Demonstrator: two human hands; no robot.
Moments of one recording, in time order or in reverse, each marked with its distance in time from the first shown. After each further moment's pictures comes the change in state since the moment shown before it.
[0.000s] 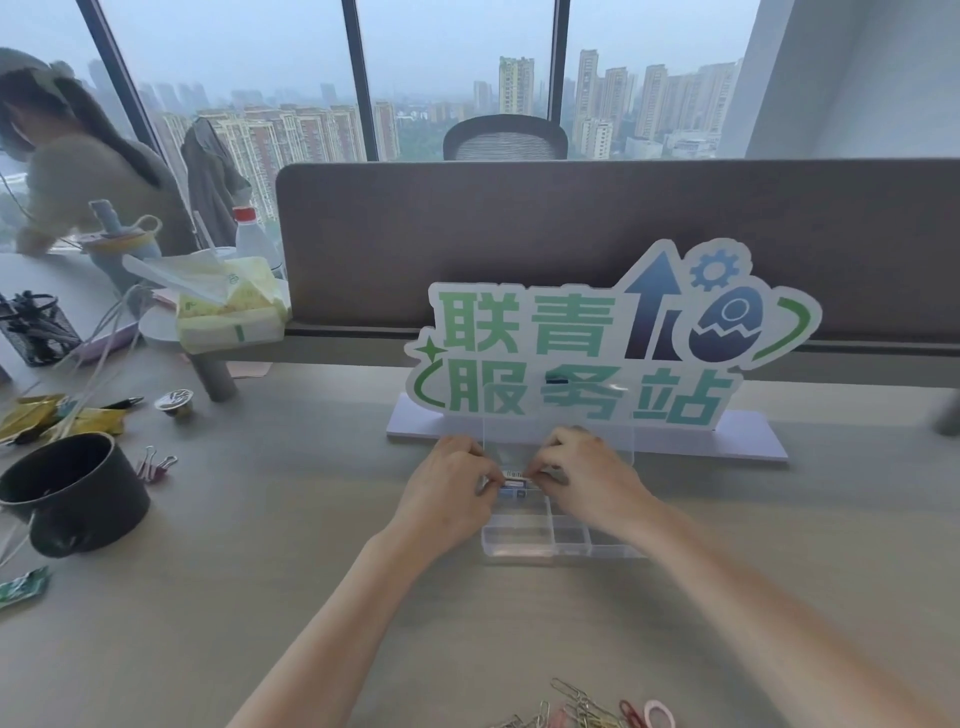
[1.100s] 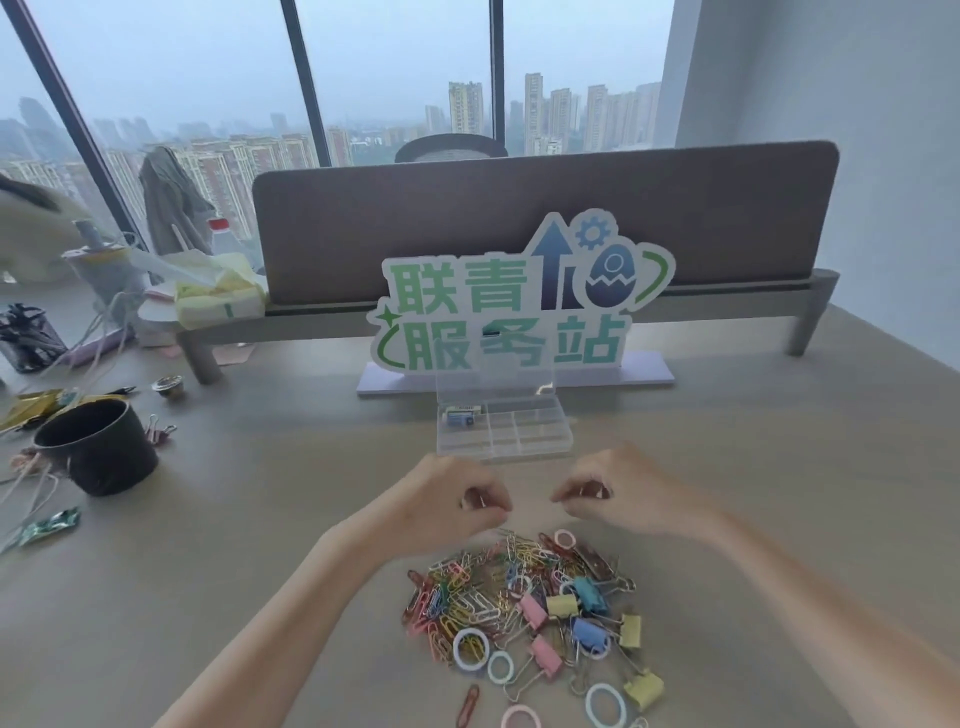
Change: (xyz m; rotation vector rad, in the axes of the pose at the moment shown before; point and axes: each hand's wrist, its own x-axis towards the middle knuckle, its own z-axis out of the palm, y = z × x) left_hand -0.120 0.088 -0.047 -0.155 -0.353 0.251; right_hand -0.174 -0.022 -0.055 0.108 -0.179 0.045
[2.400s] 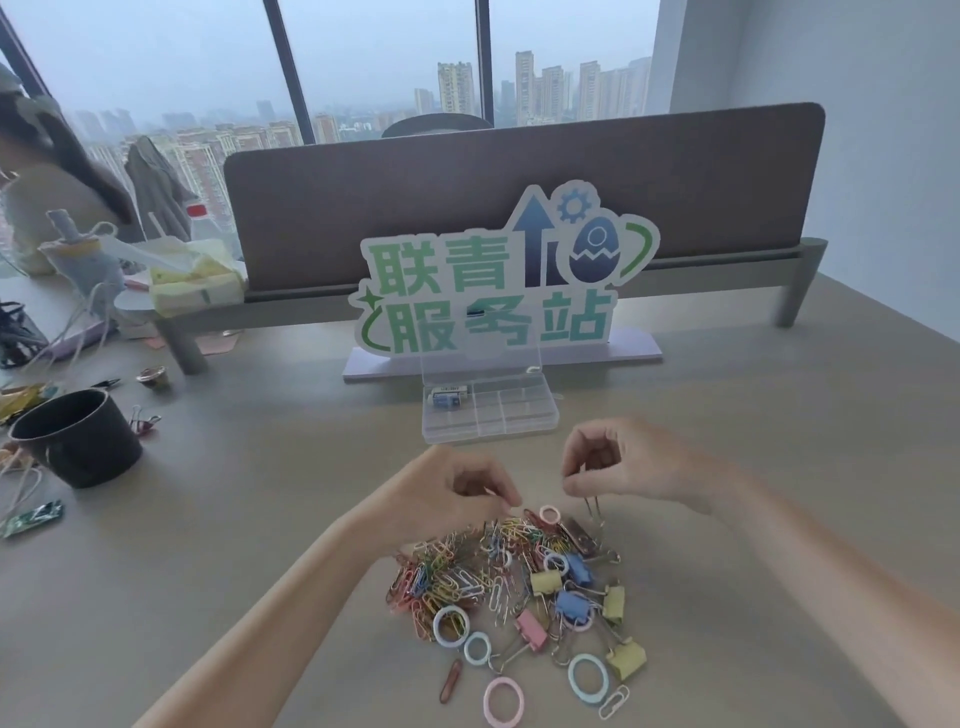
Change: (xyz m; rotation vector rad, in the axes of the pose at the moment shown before) left_hand -0.005 0.015 0.016 -0.490 -0.073 -0.131; right_hand -0.023 0.007 -0.015 0.528 -0.032 0.109
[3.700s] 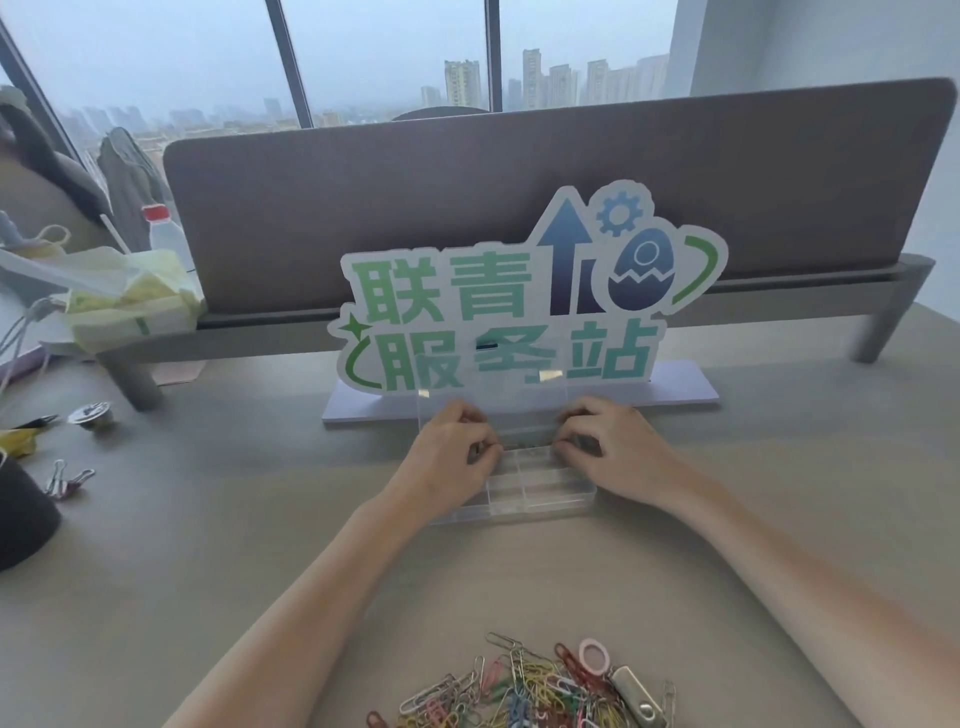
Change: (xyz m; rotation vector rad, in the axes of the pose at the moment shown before) left_hand 0.152 -0.076 -0.049 0.558 0.435 0.128; right_hand 0.156 0.072 -0.029 -0.572 0.365 -0.249
